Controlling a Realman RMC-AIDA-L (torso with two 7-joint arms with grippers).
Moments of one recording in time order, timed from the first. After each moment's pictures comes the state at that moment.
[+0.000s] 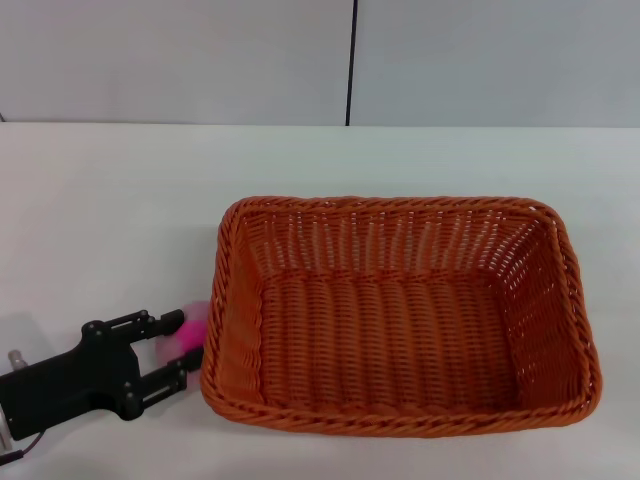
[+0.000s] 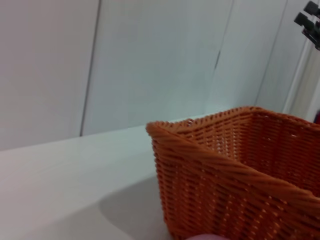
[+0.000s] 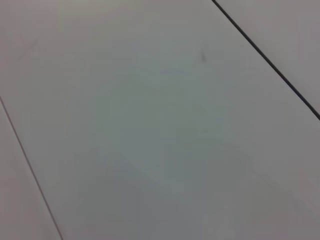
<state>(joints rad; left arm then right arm) -0.33 -2.06 0.06 0.34 -0.71 -1.62 2.31 0.22 2.06 -0.48 -0.40 -1.14 -1.67 1.27</state>
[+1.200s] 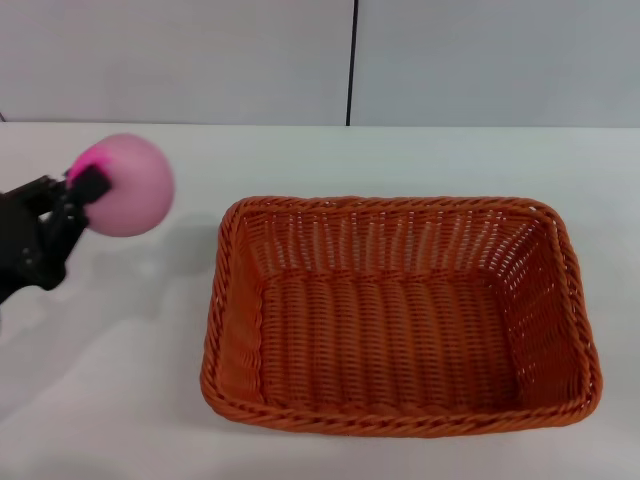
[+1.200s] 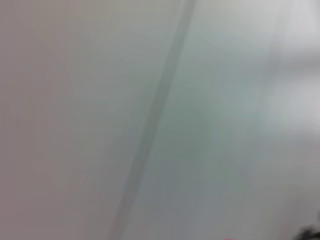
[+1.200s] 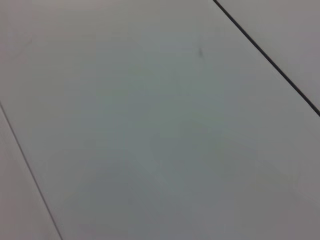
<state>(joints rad) -0.35 -2.06 -0.12 0.32 -0.98 -1.94 2.21 0.23 2.06 -0.49 -0.38 -1.14 -1.67 1.27</state>
